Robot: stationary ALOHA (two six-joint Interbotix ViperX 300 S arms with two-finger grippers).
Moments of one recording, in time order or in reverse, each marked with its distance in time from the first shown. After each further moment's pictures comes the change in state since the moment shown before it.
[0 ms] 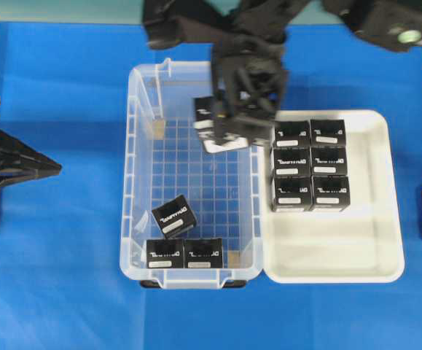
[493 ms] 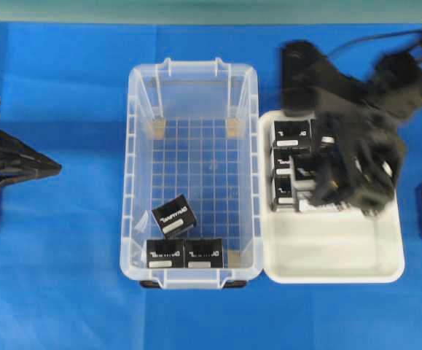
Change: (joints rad) left arm 0.000 -0.003 0.000 0.000 0.003 -0.005; right arm 0.118 -0.460 0.687 0.000 -0.319 0.141
